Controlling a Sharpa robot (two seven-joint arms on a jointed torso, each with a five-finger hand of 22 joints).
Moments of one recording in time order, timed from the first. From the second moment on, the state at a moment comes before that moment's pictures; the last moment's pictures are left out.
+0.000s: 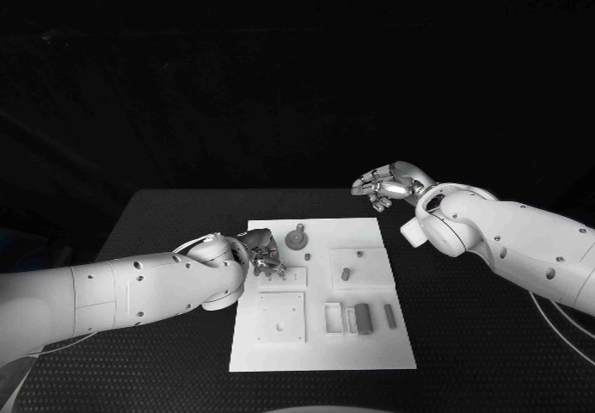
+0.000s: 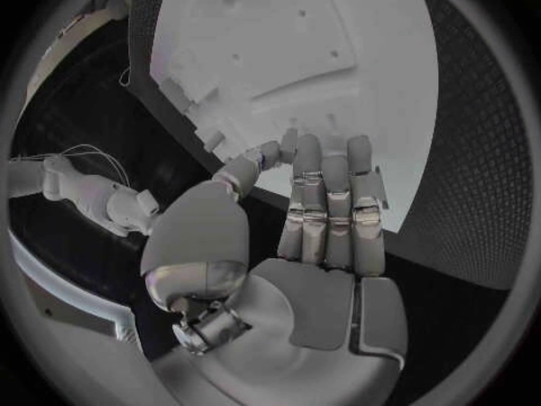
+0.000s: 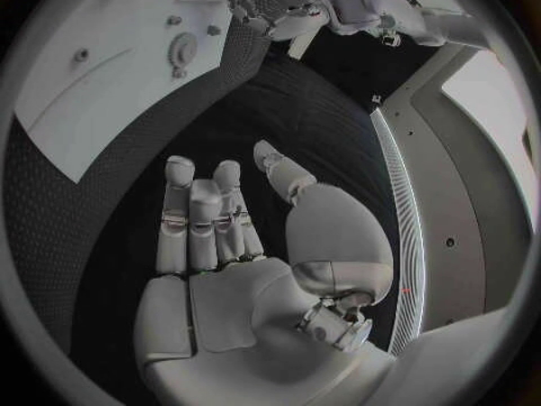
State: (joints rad) left arm 1.17 -0.70 -0.24 1.42 -1.22 -0.34 -0.41; left_hand 0.97 -0.09 0.58 -0.23 0.47 1.12 0.08 0.39 0.59 1.36 -0.04 0.40 0.59 1.07 -0.09 1.13 0.62 0.01 1.20 -0.18 0.18 1.31; right arm 1.17 -0.64 0.08 1.22 -0.78 -0.26 -0.02; right_hand 0.98 -0.06 0.53 -0.29 0.05 0.89 0.14 0.21 0.62 1.02 0.04 0.94 0.90 1.15 -0.07 1.36 0.89 0.24 1.07 0.02 0.83 1.31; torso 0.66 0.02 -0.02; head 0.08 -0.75
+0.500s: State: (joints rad) left arm 1.16 -0.68 -0.24 1.39 -1.23 -0.34 -0.43; left_hand 0.93 -0.06 0.57 -0.22 0.46 1.13 0.07 0.39 0.59 1.37 -0.04 0.43 0.61 1.08 -0.09 1.16 0.61 0.01 1.21 -0.19 0.21 1.31; right arm 1.17 -0.64 0.08 1.22 -0.78 -0.26 -0.02; right_hand 0.98 -0.06 0.53 -0.29 0.05 0.89 0.14 0.21 0.62 1.02 0.04 0.94 0.90 1.15 -0.07 1.36 0.88 0.25 1.07 0.02 0.83 1.31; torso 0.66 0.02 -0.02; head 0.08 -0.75
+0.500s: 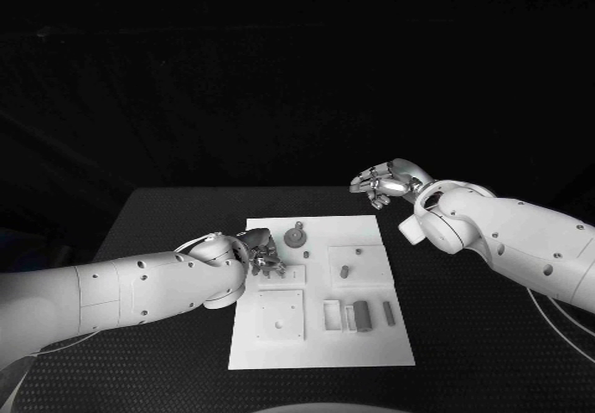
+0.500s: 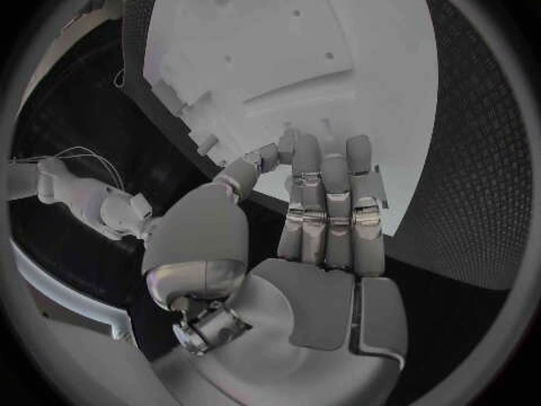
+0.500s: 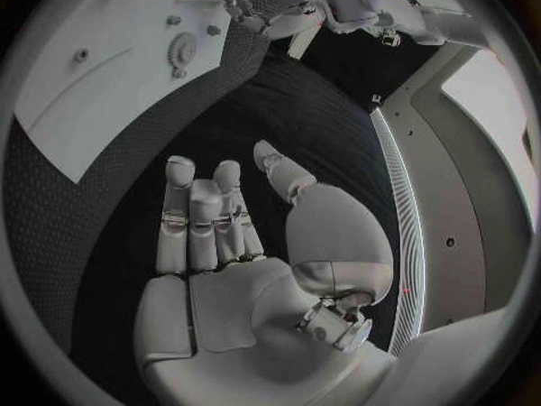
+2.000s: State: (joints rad) left arm 1.16 -0.65 -0.23 1.37 -1.25 -0.31 -0.47; left_hand 0.90 -0.03 0.57 -0.23 0.45 1.14 0.06 0.46 0.60 1.38 -0.05 0.45 0.63 1.09 -0.09 1.18 0.60 0.01 1.22 -0.19 0.23 1.31; right arm 1.17 -0.64 0.08 1.23 -0.76 -0.26 -0.02; right_hand 0.98 -0.06 0.53 -0.29 0.05 0.89 0.14 0.21 0.62 1.02 0.04 0.94 0.89 1.14 -0.07 1.36 0.88 0.25 1.07 0.02 0.83 1.31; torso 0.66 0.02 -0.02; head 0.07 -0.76
